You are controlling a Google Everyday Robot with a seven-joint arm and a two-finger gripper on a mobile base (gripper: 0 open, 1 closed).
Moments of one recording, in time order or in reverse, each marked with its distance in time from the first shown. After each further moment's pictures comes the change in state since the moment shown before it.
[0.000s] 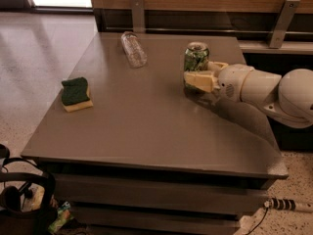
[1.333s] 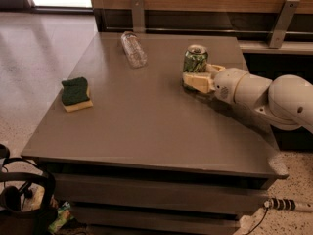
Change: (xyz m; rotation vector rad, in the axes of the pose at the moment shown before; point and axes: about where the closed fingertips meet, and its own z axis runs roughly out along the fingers) arm 0.023 -0.017 0.020 0.040 -0.003 0.017
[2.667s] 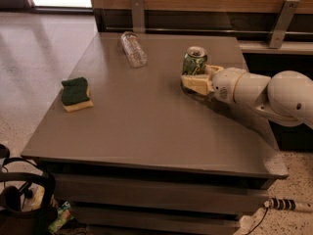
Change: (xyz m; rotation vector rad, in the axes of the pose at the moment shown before) arm 0.004 0.006 -0.001 -0.022 0.058 -0.040
